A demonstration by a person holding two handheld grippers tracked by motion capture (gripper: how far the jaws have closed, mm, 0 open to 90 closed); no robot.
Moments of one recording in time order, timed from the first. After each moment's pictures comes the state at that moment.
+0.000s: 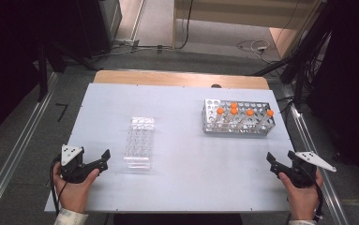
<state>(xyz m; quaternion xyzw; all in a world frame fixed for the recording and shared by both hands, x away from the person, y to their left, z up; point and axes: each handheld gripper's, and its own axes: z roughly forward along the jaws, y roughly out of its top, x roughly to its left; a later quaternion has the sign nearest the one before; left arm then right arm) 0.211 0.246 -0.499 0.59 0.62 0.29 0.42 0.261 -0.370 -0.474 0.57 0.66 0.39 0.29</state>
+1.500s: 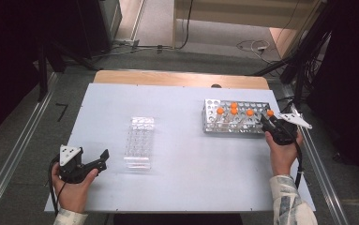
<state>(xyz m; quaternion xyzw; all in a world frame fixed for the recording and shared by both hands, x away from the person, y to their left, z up) 0.209 0.249 -0.499 0.59 0.62 0.29 0.42 0.372 -0.337 -0.457 0.55 0.65 0.40 0.34</state>
